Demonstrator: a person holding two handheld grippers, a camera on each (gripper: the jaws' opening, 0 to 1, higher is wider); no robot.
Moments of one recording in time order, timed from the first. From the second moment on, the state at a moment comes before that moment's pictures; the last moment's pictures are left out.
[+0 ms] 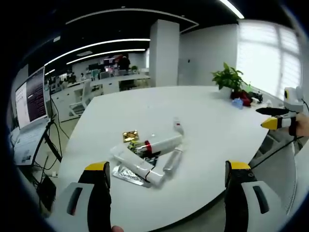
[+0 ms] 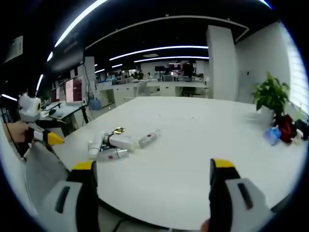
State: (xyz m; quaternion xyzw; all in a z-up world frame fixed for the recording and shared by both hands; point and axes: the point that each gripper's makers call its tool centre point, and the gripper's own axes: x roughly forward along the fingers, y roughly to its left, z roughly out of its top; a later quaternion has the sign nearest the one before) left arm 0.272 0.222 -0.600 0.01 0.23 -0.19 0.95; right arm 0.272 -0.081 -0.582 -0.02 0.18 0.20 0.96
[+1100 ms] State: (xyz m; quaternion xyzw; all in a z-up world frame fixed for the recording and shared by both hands) left arm 0.273 0.218 -0.602 0.01 0.24 -0.20 0.95; right arm 0.282 -0.070 -0.589 -0.03 0.20 0.22 0.96
